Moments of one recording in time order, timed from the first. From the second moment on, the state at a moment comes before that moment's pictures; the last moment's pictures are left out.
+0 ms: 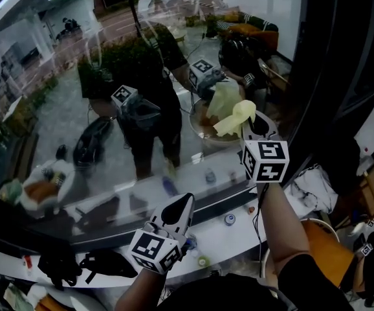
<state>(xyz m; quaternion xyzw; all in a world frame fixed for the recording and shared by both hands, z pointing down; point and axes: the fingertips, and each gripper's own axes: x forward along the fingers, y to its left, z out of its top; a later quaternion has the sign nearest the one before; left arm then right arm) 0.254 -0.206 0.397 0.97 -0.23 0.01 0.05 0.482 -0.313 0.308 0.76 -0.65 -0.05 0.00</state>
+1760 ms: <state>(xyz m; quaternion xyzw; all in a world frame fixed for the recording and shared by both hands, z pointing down) 0.261 -0.196 0.328 0.97 -0.24 -0.03 0.01 0.455 -0.275 0.235 0.73 -0.68 -0.07 -0.05</state>
